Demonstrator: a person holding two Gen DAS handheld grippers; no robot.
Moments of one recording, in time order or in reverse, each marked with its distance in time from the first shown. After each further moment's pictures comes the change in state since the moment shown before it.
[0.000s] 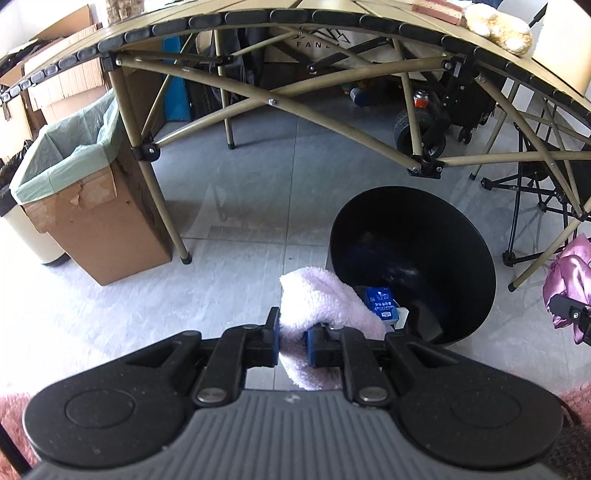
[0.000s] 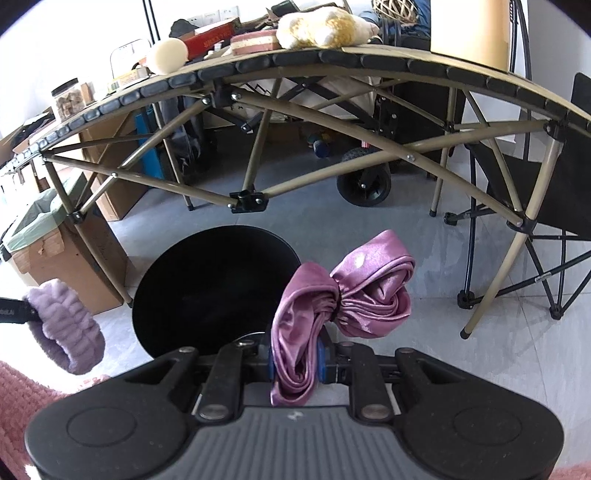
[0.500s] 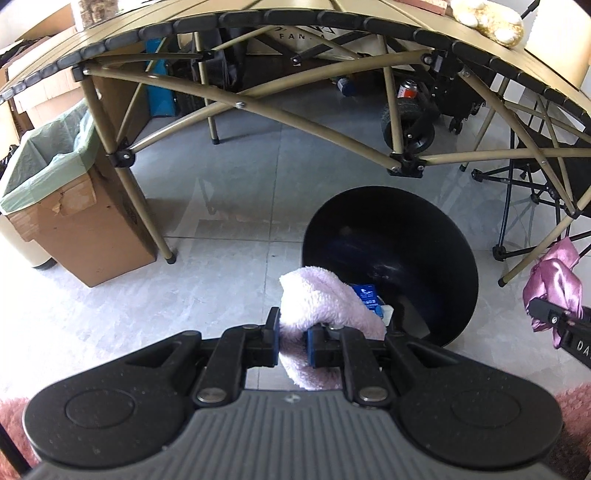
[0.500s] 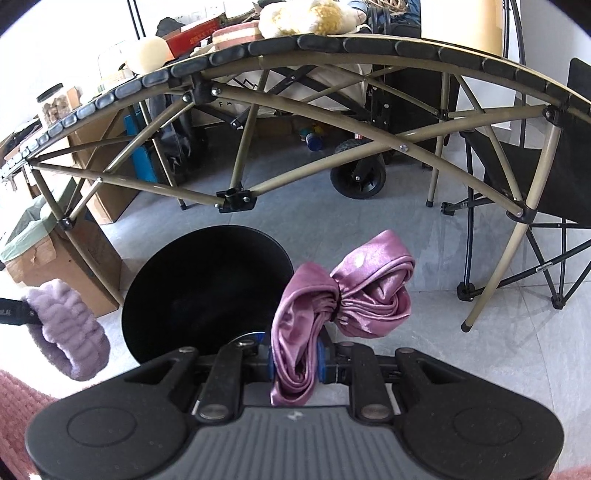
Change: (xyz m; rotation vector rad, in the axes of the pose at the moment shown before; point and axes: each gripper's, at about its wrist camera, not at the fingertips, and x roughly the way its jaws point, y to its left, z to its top) left arm 0.006 -0.027 0.020 0.020 0.037 -0.024; right arm 0.014 -0.008 0.006 0.038 0.019 -0.003
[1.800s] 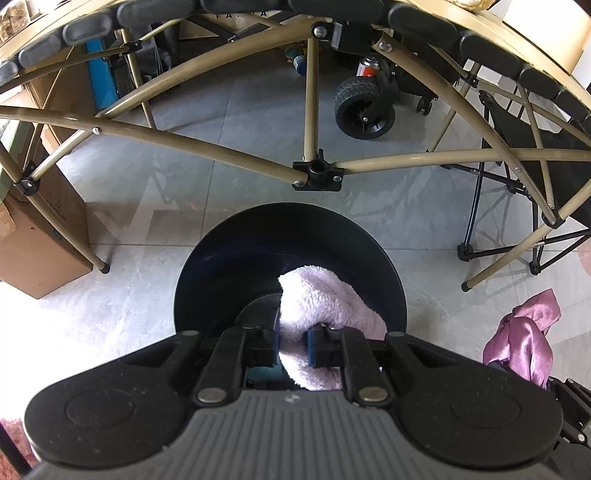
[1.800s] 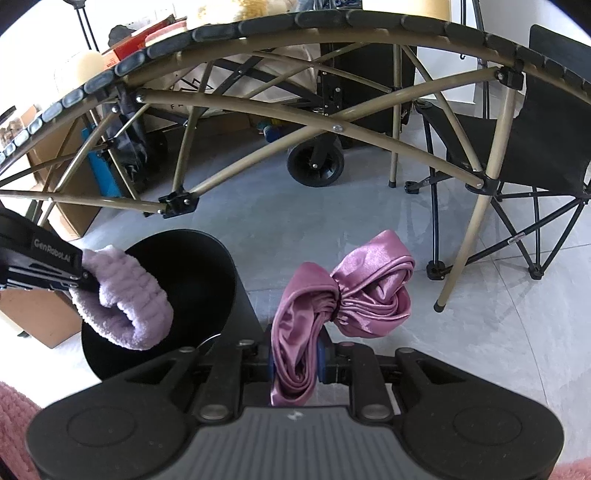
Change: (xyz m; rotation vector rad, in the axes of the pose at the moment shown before) left arm 0.054 -0.095 0.054 0.023 0.092 -0.074; right arm 0.011 -0.033 0.000 0.107 0.026 -0.078
